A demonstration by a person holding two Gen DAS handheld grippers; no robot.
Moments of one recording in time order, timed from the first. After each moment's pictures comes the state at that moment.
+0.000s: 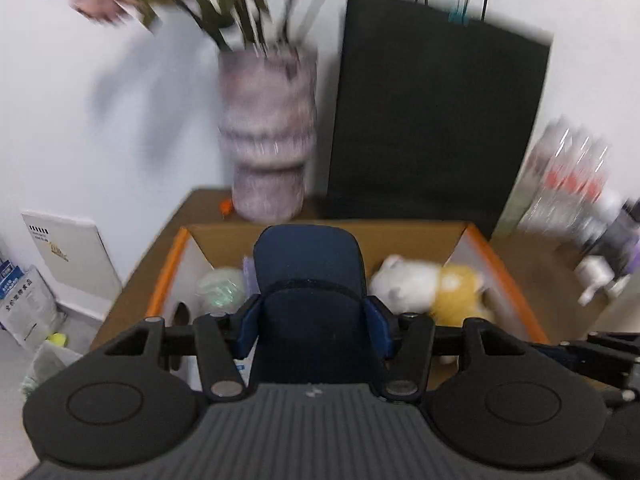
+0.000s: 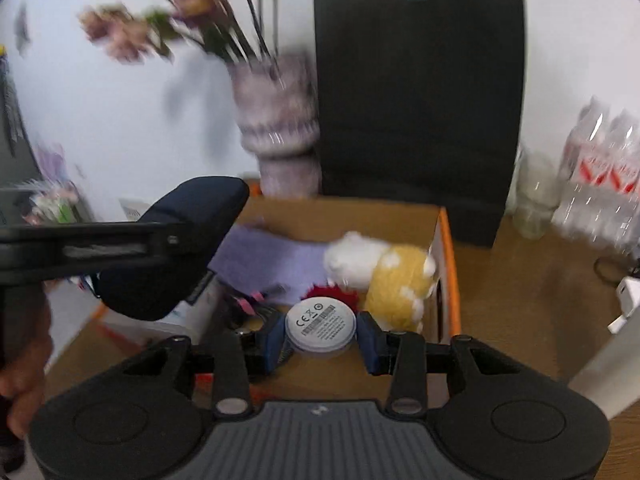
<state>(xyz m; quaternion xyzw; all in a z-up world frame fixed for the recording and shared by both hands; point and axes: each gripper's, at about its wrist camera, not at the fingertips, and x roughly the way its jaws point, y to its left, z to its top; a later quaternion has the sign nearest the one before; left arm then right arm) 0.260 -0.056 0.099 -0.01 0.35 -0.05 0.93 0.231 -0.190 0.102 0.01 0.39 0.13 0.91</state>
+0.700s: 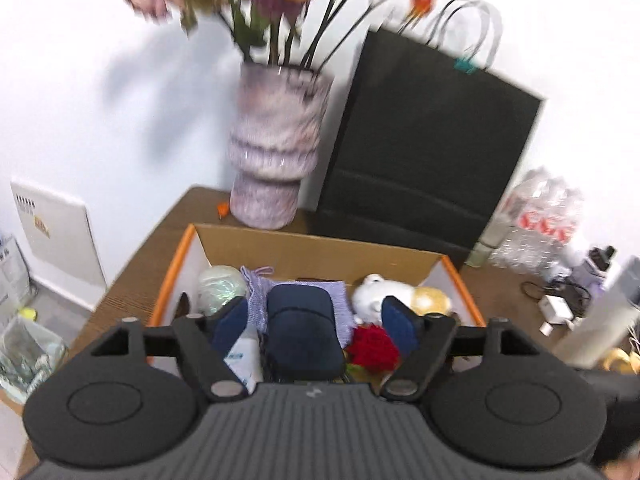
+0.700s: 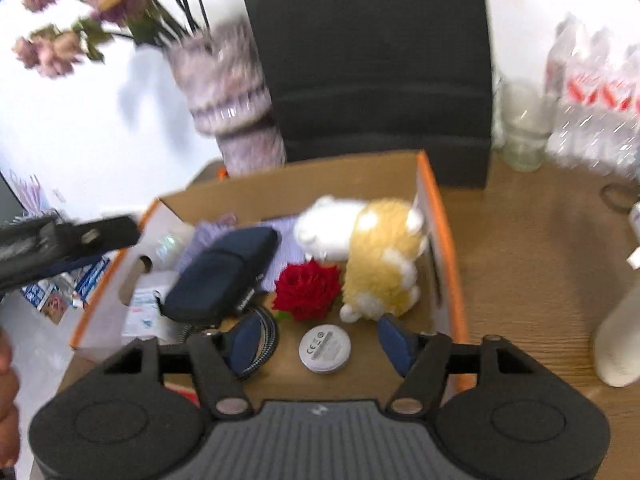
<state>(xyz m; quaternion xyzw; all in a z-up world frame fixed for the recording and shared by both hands) 0.207 -0.012 0.141 -0.08 0.32 -0.08 0.94 0.217 -0.222 0.099 0.09 0.40 0.12 0.91</state>
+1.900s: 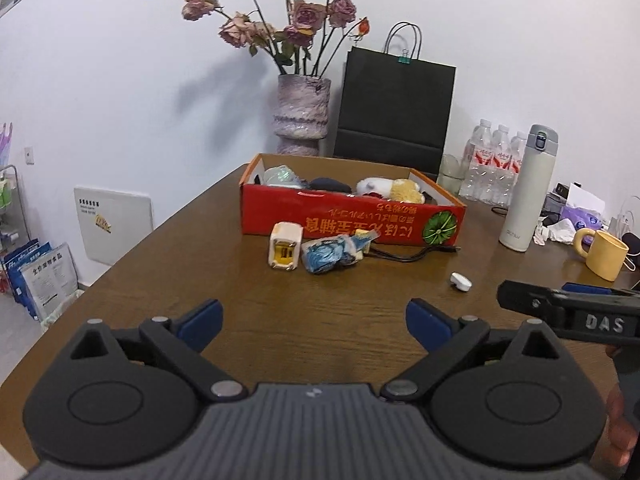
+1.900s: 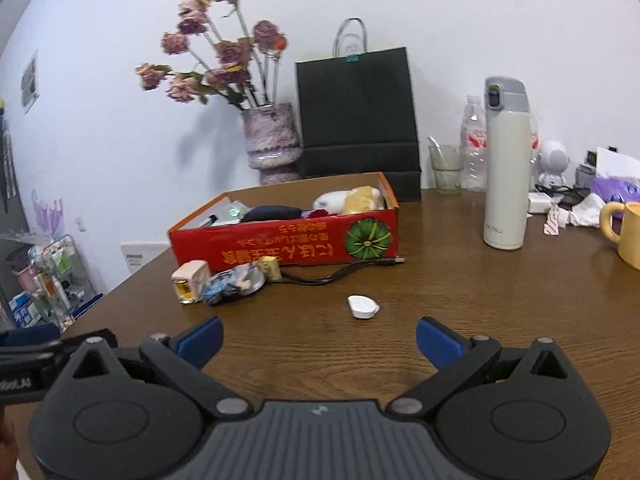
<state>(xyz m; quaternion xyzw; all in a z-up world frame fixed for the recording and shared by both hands) -0.092 0.011 0.053 -0.04 0.24 -0.05 0.97 -0.081 -0.209 0.056 0.05 0.23 0.09 0.97</state>
